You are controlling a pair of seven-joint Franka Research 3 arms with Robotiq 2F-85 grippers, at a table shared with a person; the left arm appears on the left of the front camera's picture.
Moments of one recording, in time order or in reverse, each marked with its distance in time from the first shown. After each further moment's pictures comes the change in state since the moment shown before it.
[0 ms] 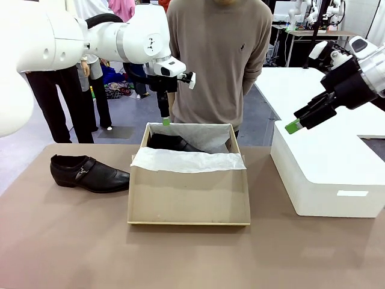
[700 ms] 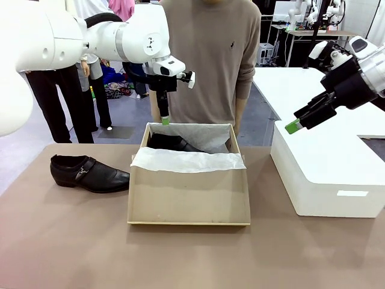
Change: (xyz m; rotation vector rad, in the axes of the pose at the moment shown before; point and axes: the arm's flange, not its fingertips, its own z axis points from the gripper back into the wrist) left arm -0.005 0.001 0.007 0.010 0.001 0.002; right arm 0.000 0.000 0.000 0.000 0.000 0.000
